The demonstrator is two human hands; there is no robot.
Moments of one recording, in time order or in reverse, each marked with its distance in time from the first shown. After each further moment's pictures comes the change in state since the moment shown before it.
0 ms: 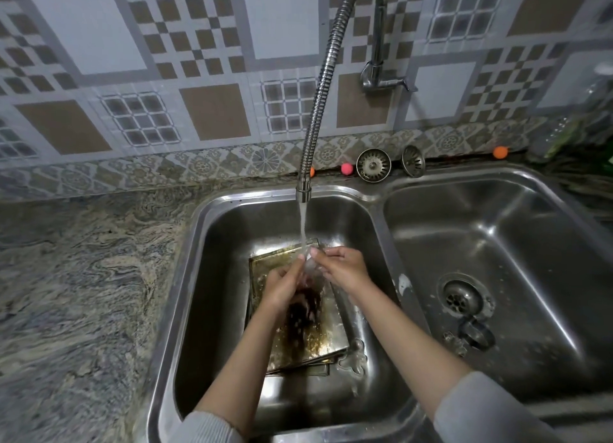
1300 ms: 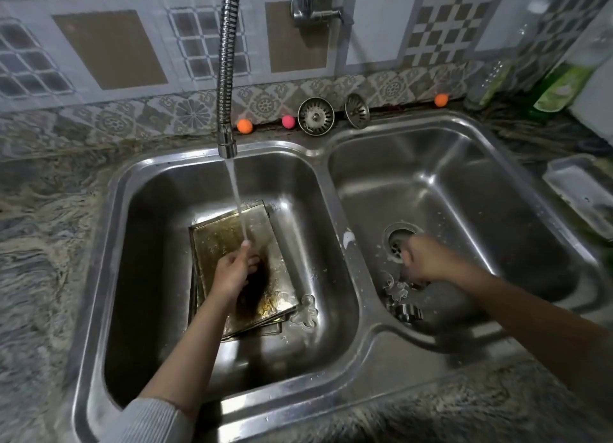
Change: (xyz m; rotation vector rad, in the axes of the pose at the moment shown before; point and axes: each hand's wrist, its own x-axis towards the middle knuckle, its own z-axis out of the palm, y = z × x) left_hand 0.010 -0.051 0.010 0.109 0.076 -0.159; right_hand -0.034 0.006 -0.233 -1.533 -0.074 0.004
